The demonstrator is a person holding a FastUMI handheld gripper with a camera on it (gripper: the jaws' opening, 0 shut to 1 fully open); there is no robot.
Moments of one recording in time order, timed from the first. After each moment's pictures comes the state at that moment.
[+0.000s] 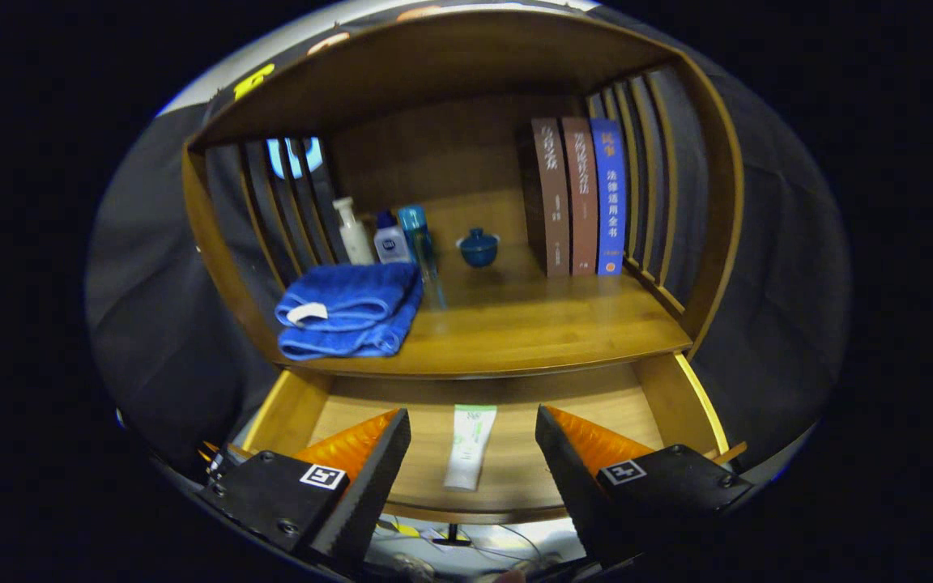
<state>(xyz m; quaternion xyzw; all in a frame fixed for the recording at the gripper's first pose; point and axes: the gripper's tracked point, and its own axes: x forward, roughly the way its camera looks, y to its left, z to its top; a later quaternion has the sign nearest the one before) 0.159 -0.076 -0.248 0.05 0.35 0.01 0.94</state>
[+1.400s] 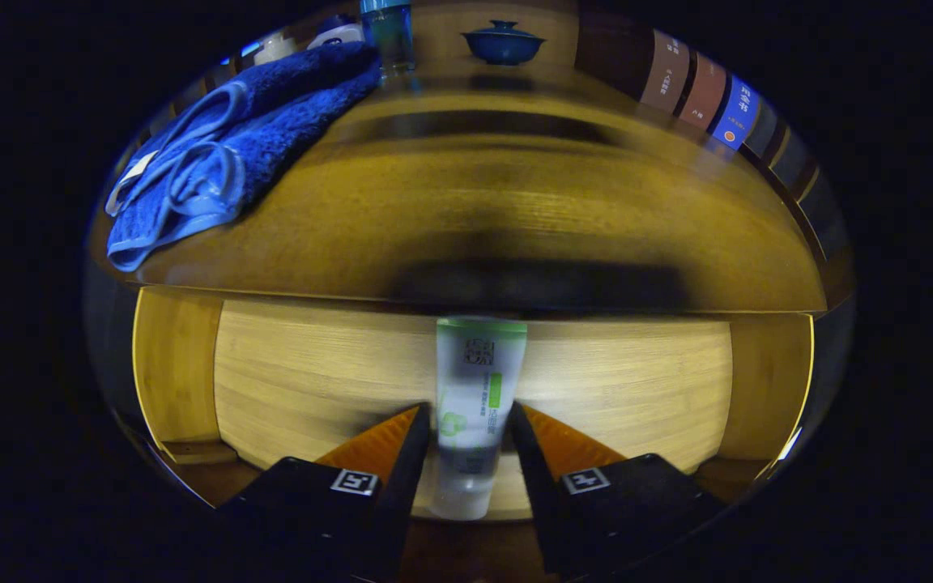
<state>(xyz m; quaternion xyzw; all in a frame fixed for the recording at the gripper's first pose) 0.180 -0.053 -0.424 0.01 0.61 -0.02 0.79</state>
